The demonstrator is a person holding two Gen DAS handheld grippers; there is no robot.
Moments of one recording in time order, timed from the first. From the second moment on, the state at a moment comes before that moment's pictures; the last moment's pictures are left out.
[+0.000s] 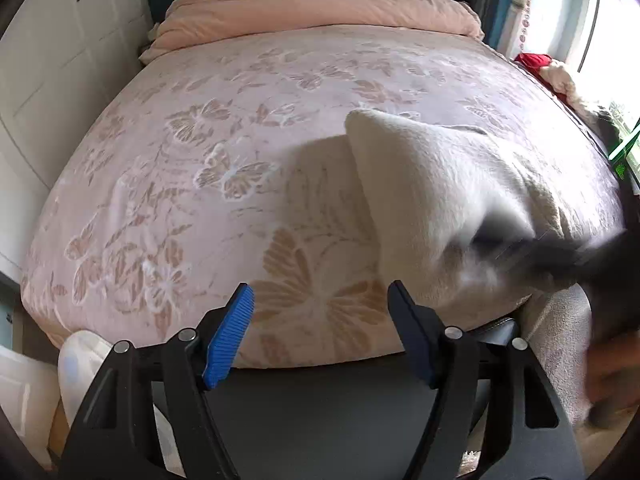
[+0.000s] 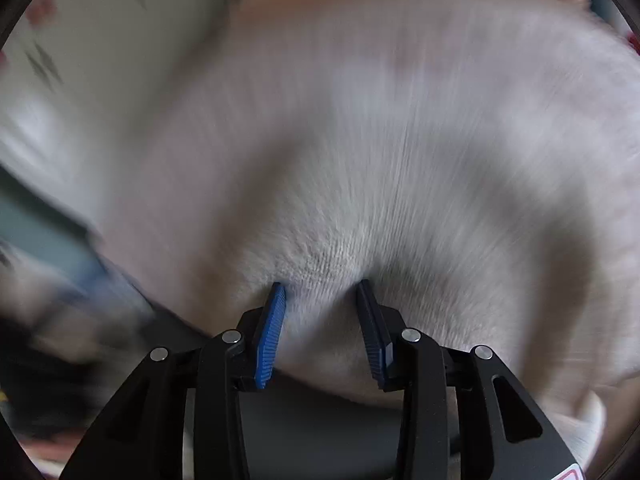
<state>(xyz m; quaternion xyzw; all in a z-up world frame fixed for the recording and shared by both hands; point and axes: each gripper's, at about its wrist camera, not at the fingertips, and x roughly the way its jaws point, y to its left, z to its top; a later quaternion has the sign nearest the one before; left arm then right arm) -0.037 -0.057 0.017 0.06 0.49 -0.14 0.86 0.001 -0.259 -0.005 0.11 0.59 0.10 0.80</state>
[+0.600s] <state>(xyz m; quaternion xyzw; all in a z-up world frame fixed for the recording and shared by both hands) -0.005 -0.158 -0.010 0.08 0.51 -0.22 0.83 0.040 -0.437 0.009 0.31 0.54 -0.01 0.78</state>
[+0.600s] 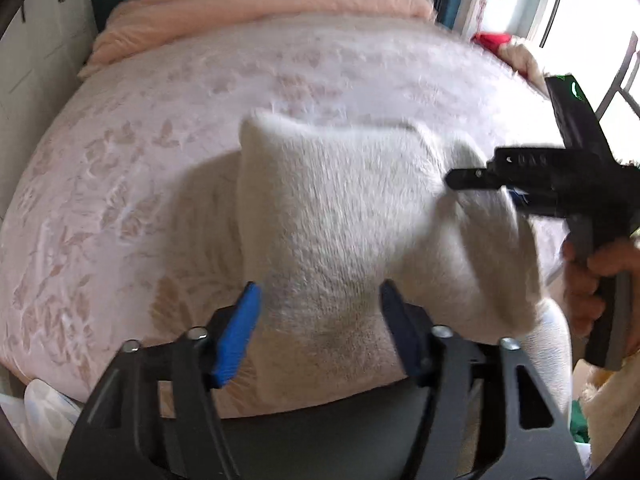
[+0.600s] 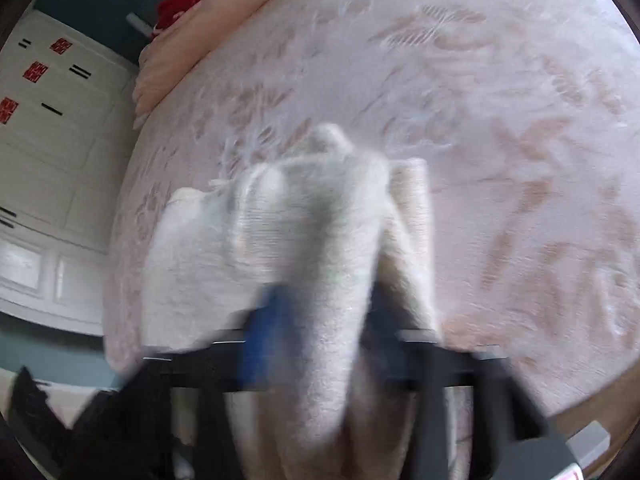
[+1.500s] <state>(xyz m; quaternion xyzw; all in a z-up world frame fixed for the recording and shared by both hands) -0.001 -0.158 -0.024 0.09 0.52 -0.19 0.83 -0.037 -0.370 0.053 0.12 0.51 -0.06 0.85</state>
